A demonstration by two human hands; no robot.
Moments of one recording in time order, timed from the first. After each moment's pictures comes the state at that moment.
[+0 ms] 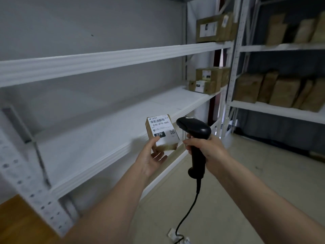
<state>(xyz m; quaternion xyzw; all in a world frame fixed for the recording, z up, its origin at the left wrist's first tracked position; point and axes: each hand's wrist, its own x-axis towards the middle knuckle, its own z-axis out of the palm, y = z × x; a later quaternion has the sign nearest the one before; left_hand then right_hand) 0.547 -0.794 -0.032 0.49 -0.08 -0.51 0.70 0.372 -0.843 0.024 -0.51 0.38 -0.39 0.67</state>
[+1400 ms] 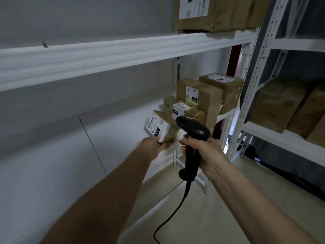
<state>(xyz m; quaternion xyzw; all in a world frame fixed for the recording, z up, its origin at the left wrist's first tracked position) 0.610 -1.426 -0.026 0.61 -0.05 -0.42 0.67 0.427 -1.448 0.034 -0.42 0.35 -0.30 0.78</state>
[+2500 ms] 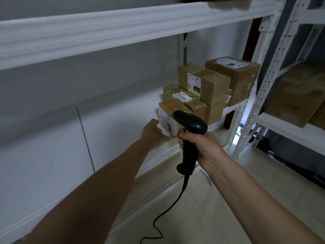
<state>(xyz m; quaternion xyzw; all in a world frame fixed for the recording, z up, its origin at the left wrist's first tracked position) 0.623 -1.468 -0.042 0.88 -0.28 -0.19 0.34 0.444 -1.507 0.007 -0.43 0.35 -0.25 0.80</state>
